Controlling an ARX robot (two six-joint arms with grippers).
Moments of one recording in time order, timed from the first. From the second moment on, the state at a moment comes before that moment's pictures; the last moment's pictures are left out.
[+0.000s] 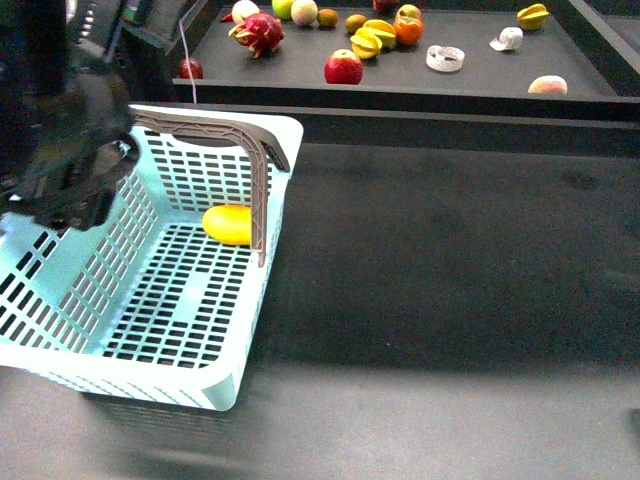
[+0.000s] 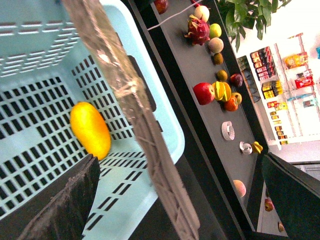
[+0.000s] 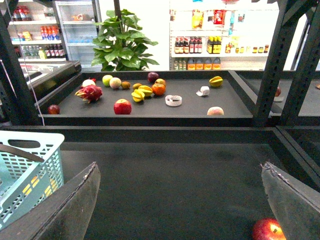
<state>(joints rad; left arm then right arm) -0.35 1.80 0.71 0.67 -0.51 -1.23 0.00 0.00 0.01 0.00 0.00 0.00</state>
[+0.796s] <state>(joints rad) -0.15 1.25 0.15 1.09 -0.14 -0.10 0.00 0.00 0.01 0.00 0.00 0.00</state>
